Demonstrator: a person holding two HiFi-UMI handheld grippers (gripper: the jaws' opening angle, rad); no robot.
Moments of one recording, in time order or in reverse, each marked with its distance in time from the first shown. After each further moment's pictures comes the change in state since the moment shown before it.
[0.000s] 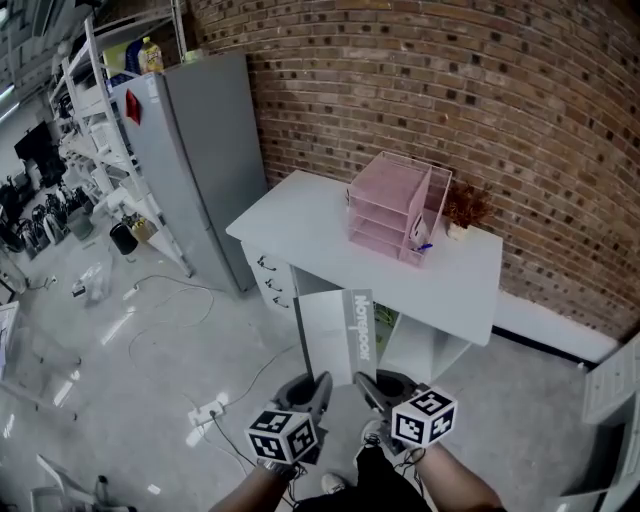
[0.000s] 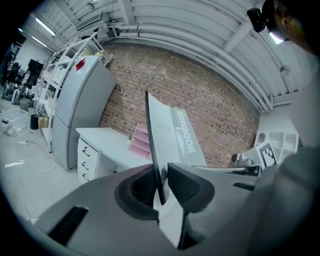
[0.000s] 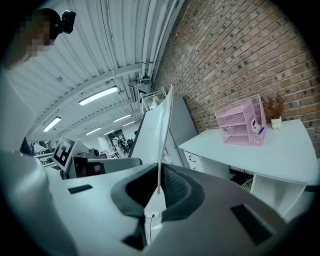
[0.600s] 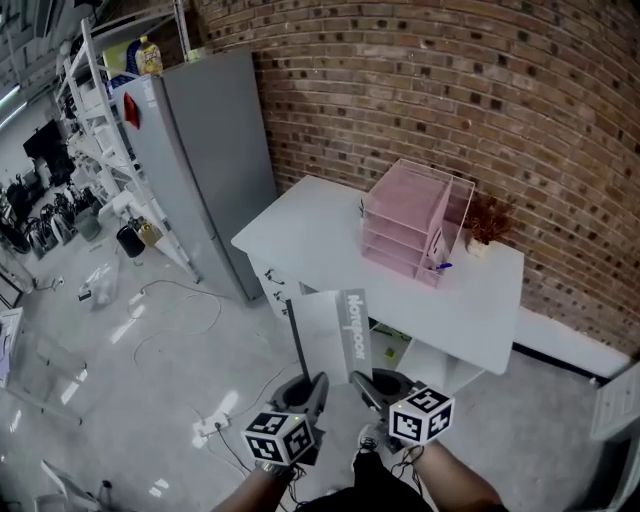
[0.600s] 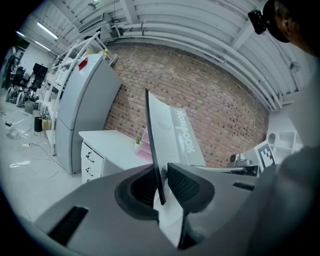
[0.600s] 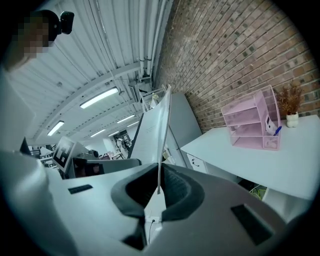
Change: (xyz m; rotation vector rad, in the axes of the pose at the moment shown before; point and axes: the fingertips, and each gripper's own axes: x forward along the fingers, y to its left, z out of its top) left arm 0.065 0.065 0.036 -0.006 -0.012 0.063; right arm 0.083 -0.056 0.033 0.014 0.009 0.071
